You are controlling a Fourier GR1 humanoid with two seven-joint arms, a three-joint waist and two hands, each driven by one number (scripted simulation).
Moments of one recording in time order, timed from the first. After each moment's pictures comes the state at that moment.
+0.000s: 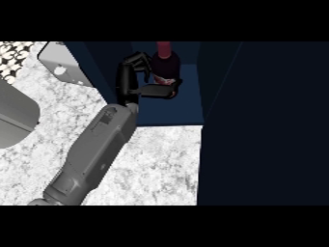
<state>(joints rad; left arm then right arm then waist) -0.85 0.01 -0.20 -0.68 0.40 0.55 -0.49 -0.05 -0.11 -0.04 -2.40 -0.27 0.20 0.58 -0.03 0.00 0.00</state>
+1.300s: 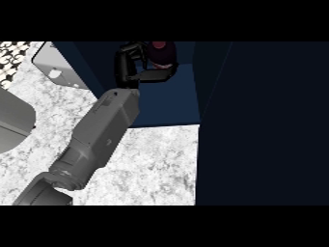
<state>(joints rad) -1.08 0.00 0.00 -0.31 0.51 0.46 -0.70 -0.05 -0.09 0.00 -2.39 -0.28 0.21 0.54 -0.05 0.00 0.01</state>
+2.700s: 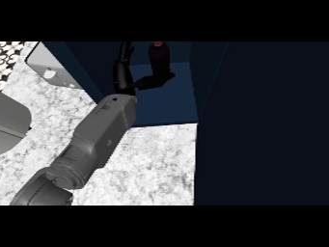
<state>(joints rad) -1.12 0.00 0.02 -0.11 0.45 0.54 -0.77 -0.09 -0.10 0.01 -2.39 -0.28 0.20 0.55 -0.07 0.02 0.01</state>
